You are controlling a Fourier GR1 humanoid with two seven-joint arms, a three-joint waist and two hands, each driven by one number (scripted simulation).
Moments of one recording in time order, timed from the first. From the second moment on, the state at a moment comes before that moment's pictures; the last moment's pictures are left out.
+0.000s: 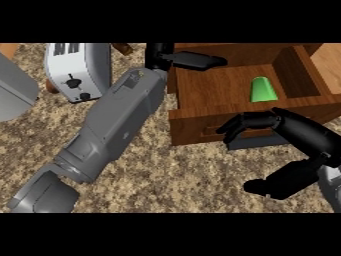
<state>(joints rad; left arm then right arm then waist) -1.26 0.00 -0.26 -0.39 0.63 0.30 -0.49 -0.34 -0.39 0.17 -1.80 -0.07 0.62 0.18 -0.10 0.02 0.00</state>
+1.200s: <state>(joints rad) -0.97 0.10 -0.25 -0.62 0.67 0.15 -0.54 -0.62 -0.30 0.23 -0.78 0.51 0.22 -0.31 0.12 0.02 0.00</state>
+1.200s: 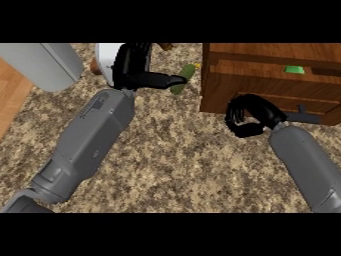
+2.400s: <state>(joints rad) -0.85 0.20 -0.26 -0.75 0.69 0.01 -0.48 -0.75 -0.37 0.04 -0.60 0.32 0.42 -0.41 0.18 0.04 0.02</state>
